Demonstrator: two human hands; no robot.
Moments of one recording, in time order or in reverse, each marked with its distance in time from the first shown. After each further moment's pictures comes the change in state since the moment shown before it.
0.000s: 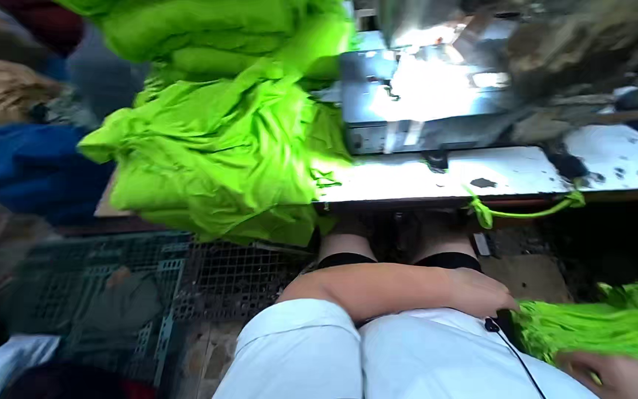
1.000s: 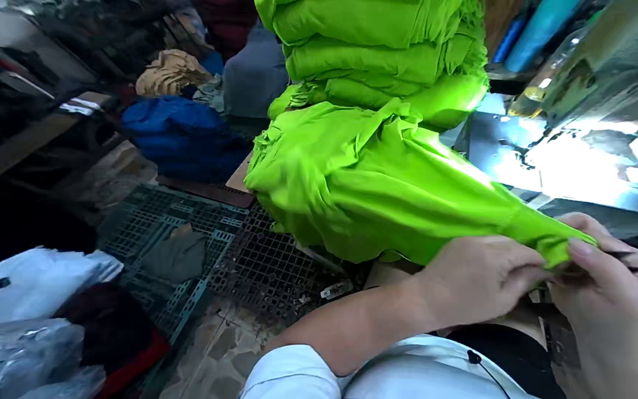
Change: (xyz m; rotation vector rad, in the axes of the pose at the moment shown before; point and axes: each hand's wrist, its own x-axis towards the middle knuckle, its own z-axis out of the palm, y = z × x) left_hand -0.202 0.023 -0.091 -0.067 1.329 -0.121; right_hand 0.133 -0.244 -0.098 0.897 0.656 -1.358
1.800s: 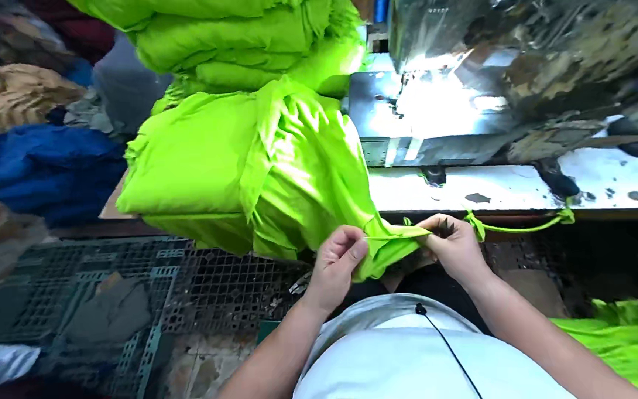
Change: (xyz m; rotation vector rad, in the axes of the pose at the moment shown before) left_hand -0.082 -0.026 0.037 -0.814 0.260 -0.454; right_hand -0.091 0.027 -0.038 -0.190 0.128 0.533
